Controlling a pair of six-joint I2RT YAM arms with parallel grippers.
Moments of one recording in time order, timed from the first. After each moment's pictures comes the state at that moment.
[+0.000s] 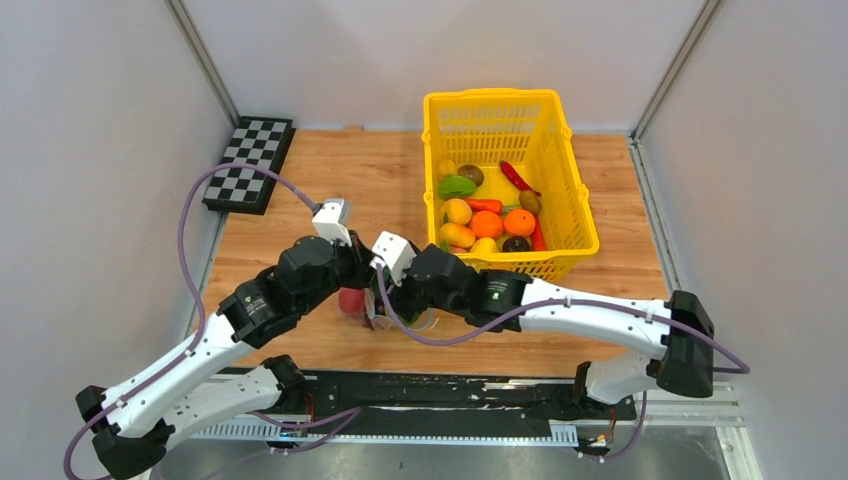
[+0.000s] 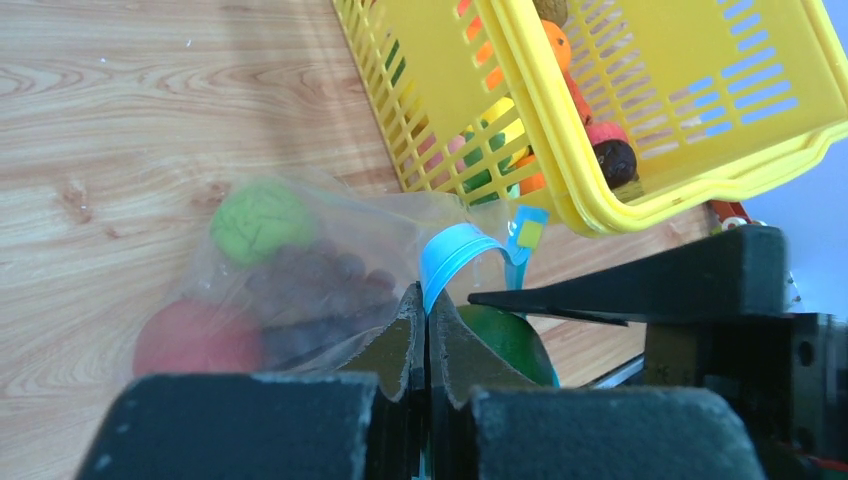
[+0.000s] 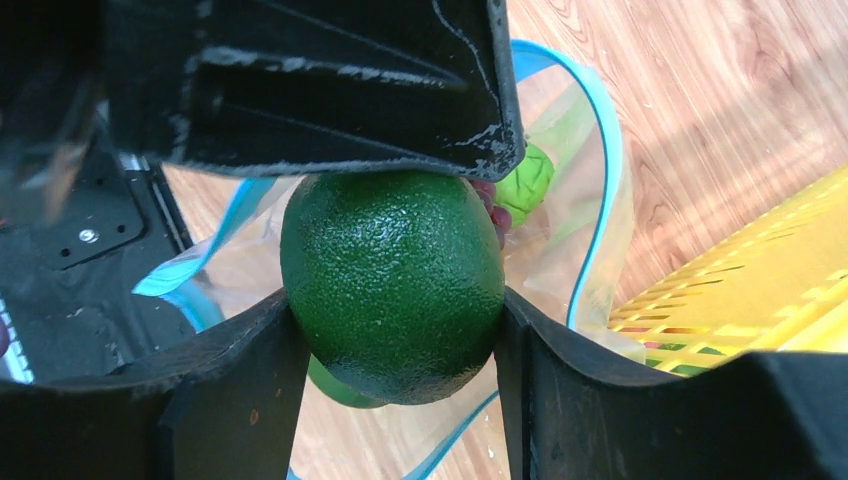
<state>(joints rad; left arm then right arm) -0.87 0.77 0.86 -0.49 -0.27 -0.60 1.23 1.37 1.13 -0.26 0.18 -0.04</state>
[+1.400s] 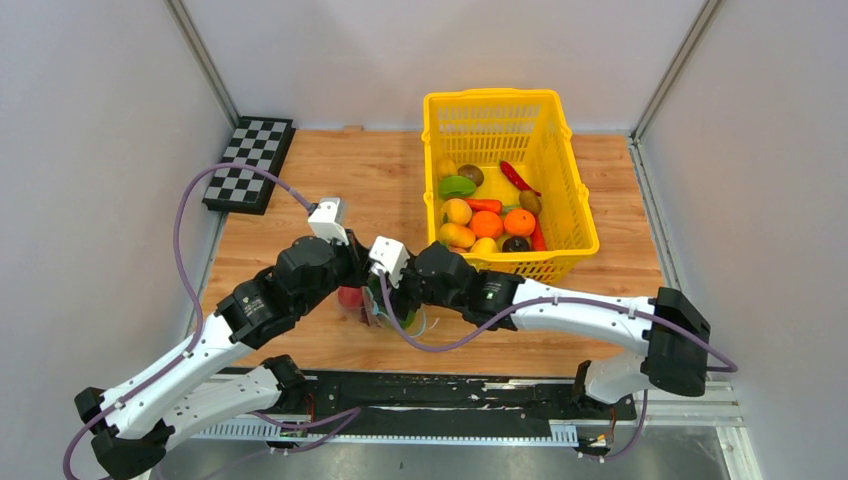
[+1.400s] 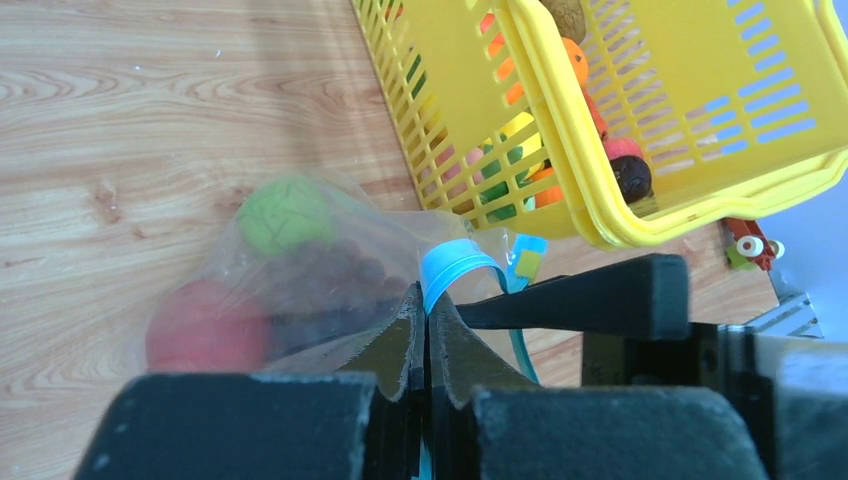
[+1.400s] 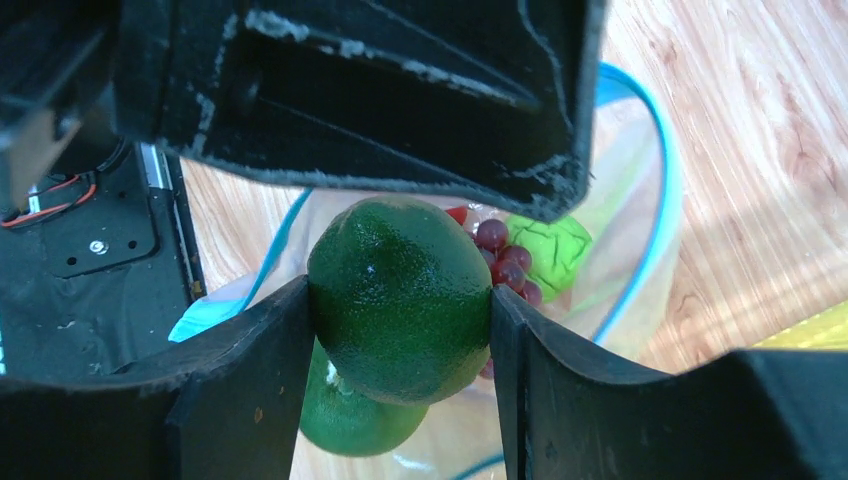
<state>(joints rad) -0.87 0.76 0.87 -0.51 -0.32 -0.60 1.18 1.42 1.05 -0.04 0.02 -0.13</state>
